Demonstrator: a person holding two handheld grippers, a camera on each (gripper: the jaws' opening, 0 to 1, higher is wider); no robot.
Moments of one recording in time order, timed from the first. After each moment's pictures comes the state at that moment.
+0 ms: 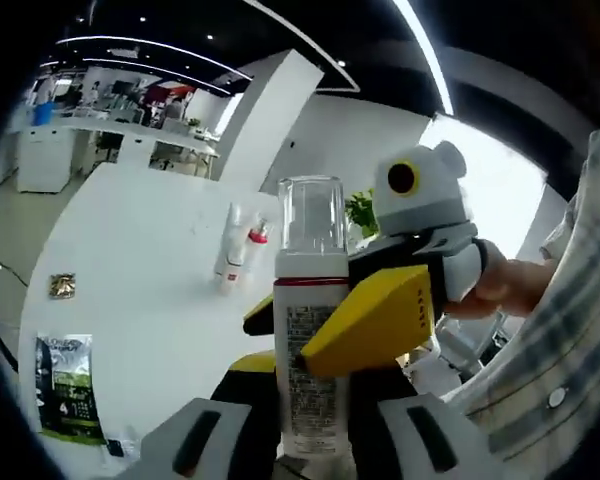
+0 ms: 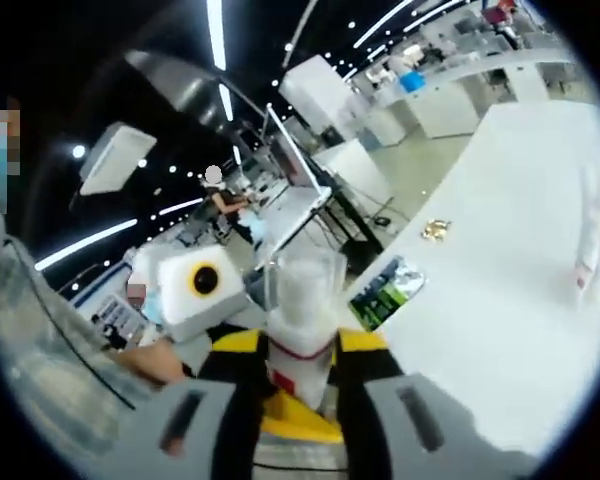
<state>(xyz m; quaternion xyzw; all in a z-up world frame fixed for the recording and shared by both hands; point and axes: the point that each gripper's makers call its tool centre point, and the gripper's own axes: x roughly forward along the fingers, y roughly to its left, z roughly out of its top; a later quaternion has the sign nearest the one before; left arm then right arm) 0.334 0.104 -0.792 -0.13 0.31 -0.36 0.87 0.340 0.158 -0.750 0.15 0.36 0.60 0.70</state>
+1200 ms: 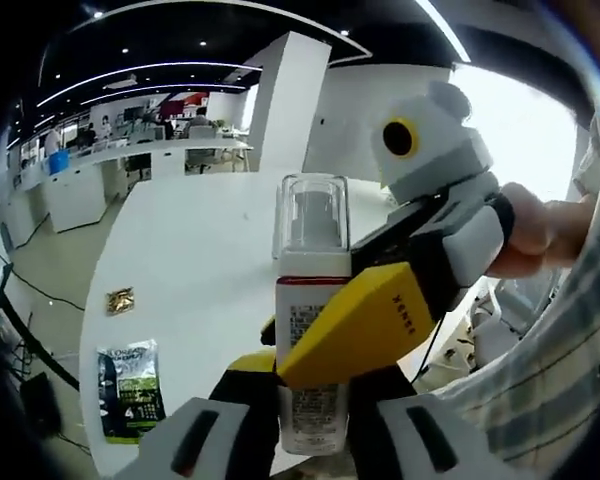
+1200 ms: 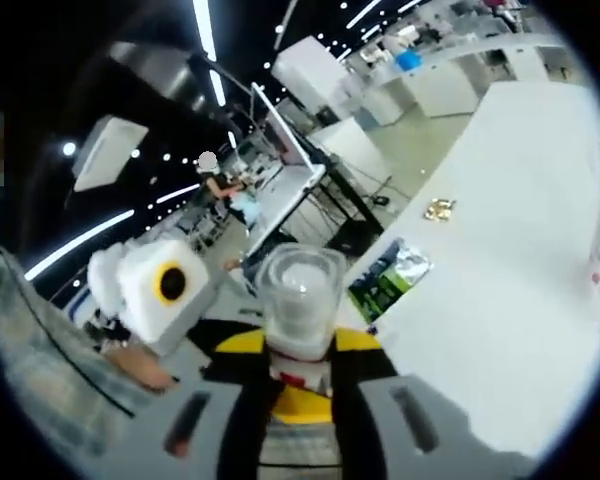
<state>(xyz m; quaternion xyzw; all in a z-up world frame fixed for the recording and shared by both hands) 0.344 0.133 -0.817 -0.05 0.33 -0.27 0.90 0.344 0.173 -0.771 0.12 0.40 0.61 0.67</state>
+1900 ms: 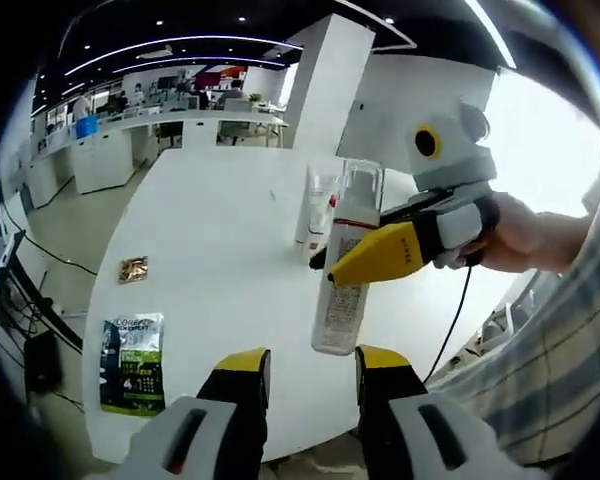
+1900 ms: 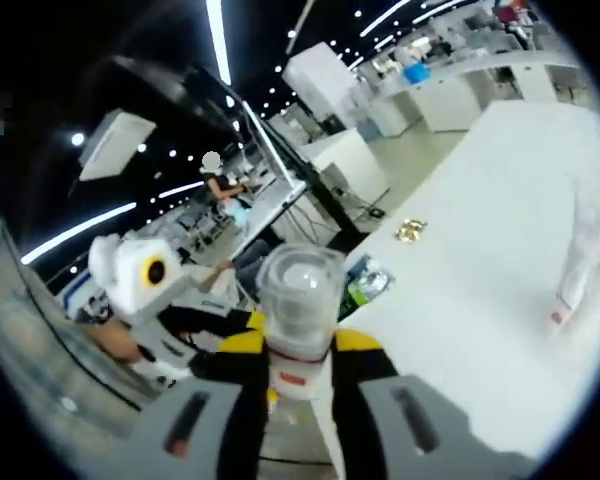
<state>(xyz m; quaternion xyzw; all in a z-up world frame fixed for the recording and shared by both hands) 0.351 0.134 -0.823 -0.08 0.39 -0.21 0.89 0.404 0.116 -0.787 0.10 0.36 0.61 0.70</state>
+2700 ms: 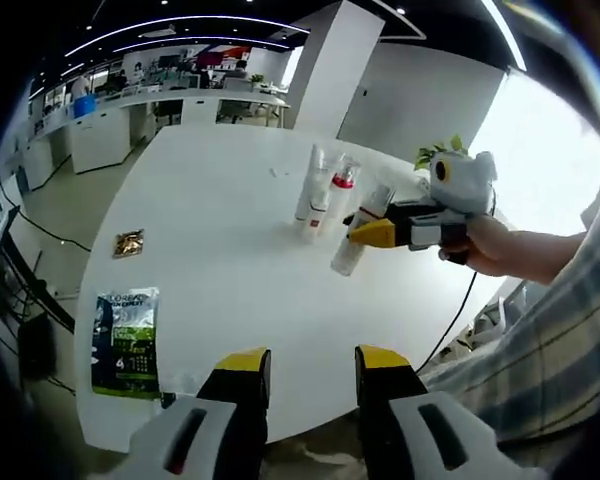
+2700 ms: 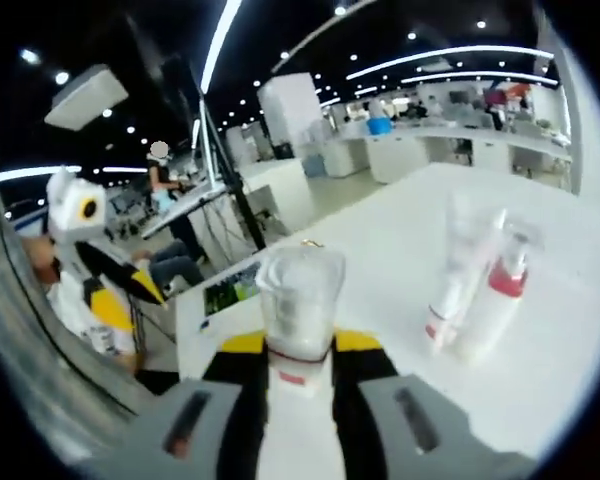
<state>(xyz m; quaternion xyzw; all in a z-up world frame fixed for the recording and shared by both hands) 0.341 0.141 -0.835 -0.10 0.43 -0.21 0.87 0.475 0.041 -0.843 -0.02 0.27 0.51 0.82</state>
